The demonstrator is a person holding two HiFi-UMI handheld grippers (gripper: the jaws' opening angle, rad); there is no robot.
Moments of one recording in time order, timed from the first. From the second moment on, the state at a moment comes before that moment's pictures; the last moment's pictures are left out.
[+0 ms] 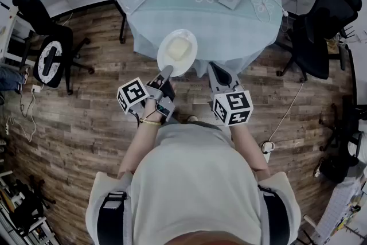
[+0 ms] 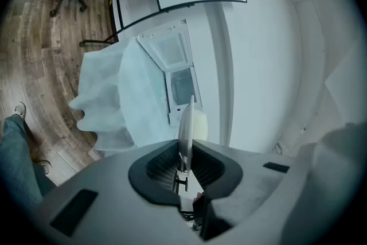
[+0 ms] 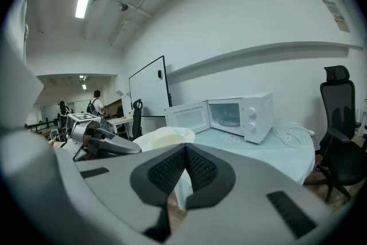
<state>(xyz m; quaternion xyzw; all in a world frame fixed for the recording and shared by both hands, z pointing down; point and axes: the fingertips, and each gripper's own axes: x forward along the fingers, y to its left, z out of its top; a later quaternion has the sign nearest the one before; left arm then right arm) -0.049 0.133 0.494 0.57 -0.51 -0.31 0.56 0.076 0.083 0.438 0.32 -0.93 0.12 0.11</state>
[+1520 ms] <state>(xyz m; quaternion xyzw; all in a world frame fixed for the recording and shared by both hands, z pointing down) -0.027 0.106 0.492 0.56 -0.49 -0.34 0.57 0.101 0.077 0.449 0.32 -0.93 0.14 0.11</state>
